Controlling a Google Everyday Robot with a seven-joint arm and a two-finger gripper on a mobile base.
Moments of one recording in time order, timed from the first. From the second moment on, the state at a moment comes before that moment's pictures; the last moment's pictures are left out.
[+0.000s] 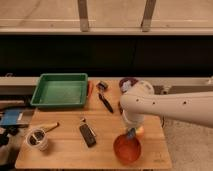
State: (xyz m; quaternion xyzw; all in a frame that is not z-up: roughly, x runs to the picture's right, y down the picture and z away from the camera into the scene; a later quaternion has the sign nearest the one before) arm 0.132 0.206 0.687 -0.25 0.23 0.61 0.71
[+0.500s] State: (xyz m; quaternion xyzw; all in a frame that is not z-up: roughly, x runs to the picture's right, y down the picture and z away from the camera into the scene) arm 0.146 0.251 0.666 -0.26 0.23 0.65 0.67
